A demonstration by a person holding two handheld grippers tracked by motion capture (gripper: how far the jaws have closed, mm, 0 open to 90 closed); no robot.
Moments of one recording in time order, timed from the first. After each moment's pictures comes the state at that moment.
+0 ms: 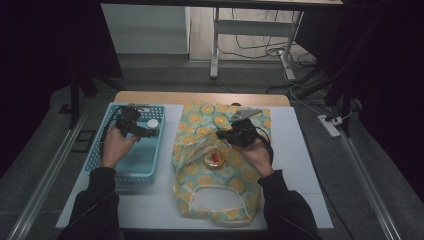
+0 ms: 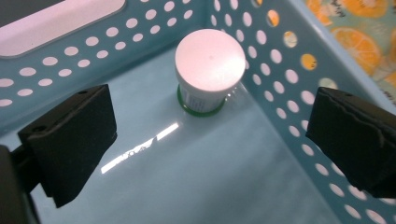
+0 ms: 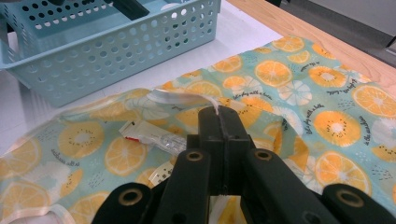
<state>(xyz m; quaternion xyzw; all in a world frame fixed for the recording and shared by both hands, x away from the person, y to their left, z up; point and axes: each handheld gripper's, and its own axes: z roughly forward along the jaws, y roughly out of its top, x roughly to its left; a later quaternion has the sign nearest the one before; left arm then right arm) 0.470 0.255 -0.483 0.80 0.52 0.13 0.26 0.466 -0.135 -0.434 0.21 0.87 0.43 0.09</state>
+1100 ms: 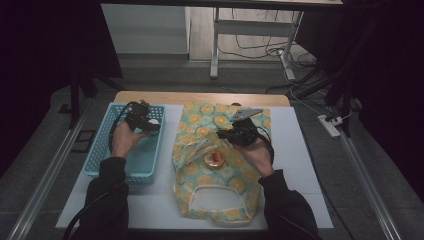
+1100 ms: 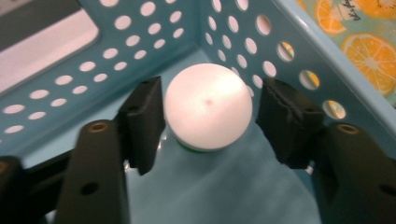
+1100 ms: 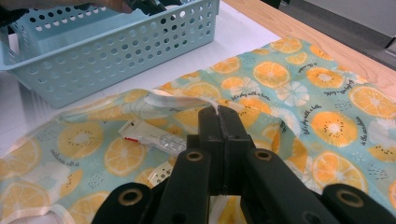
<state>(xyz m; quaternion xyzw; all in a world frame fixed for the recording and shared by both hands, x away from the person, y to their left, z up) 0.501 0.241 -0.492 0.82 0.50 0.12 0.25 0.466 -0.137 -0.432 0.21 0.87 0.44 0.09</state>
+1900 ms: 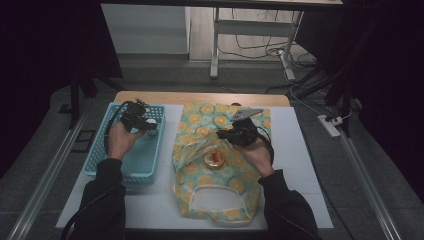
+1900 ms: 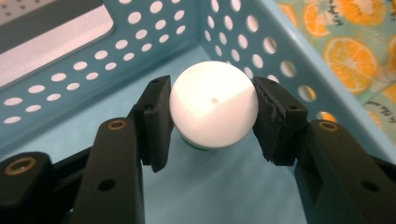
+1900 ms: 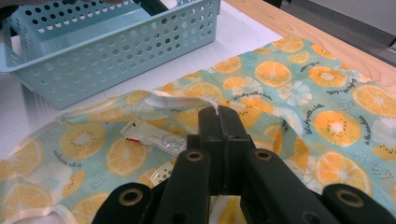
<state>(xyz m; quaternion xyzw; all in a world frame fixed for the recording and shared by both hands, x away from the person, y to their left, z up) 0.485 0.249 -0.474 0.81 0.51 0.11 0.26 0.467 -0.137 -0.433 0.21 0.87 0.44 0.09</state>
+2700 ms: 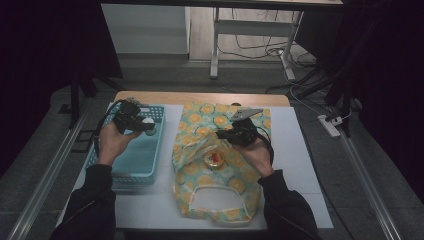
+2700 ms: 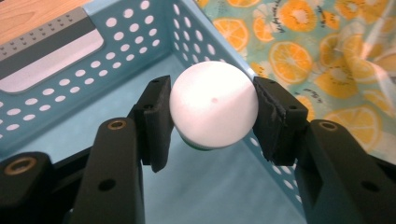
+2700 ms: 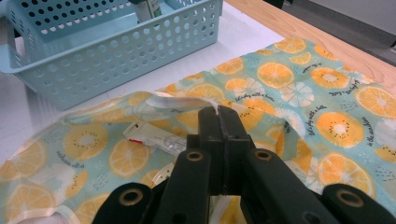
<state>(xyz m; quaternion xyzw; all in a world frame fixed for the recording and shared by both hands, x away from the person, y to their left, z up) 0.450 0.249 -0.439 0.82 0.48 0.12 0.29 0.466 -0.136 -0.432 0.21 0.87 0.44 0.09</state>
